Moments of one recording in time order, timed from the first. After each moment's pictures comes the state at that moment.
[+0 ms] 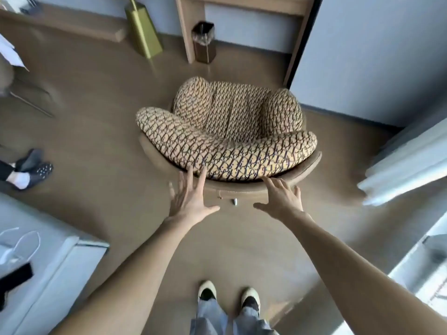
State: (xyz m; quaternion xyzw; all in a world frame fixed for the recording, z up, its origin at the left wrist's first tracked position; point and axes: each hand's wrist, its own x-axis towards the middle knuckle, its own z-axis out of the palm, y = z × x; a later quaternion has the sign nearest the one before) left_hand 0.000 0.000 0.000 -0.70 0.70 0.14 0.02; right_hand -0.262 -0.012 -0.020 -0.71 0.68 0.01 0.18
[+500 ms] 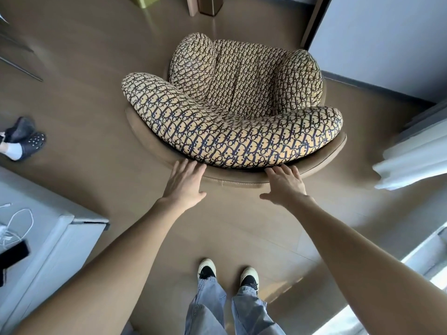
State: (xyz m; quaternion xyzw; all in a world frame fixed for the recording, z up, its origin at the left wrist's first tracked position) left_hand 0.022 -0.059 -0.078 -0.64 0.75 0.14 0.11; right_hand -0.259 -0.073 -0.092 -0.74 0.63 0.15 0.17
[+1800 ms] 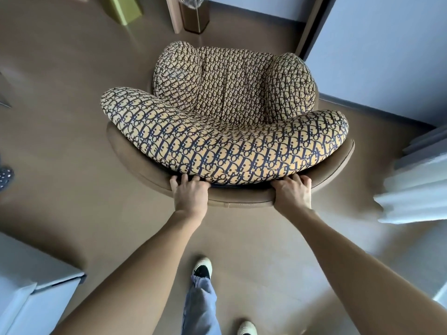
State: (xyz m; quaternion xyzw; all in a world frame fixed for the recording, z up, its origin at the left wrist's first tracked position) left_hand -0.042 -0.272 -0.113 -0.72 0.68 0.11 0.09; right_hand -0.288 -0.277 -0.123 -0.70 0.70 0.13 0.09
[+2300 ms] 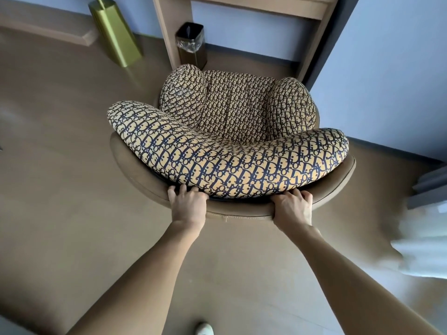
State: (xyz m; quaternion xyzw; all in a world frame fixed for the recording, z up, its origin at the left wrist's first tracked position) left_hand -0.025 -0.467 -0.122 -0.72 0.68 0.09 0.10; right_hand -0.269 -0.452 -0.133 -0.68 0.72 0.10 0.06
